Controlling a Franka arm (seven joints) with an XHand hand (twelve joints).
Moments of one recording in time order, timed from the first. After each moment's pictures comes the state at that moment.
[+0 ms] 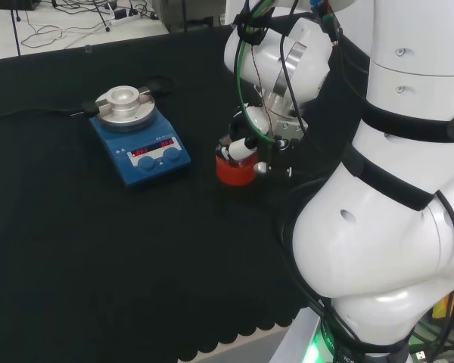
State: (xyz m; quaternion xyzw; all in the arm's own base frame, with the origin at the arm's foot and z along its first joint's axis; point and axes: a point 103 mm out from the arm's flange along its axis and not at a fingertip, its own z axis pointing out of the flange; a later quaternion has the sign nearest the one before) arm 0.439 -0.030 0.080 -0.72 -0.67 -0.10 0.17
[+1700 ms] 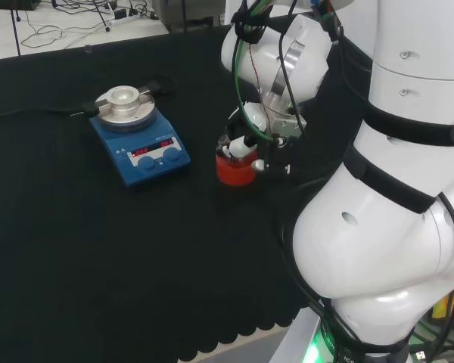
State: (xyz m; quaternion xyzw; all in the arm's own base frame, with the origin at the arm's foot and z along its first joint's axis) arm 0.442 -0.029 0.089 -0.72 -0.66 -0.11 0.15
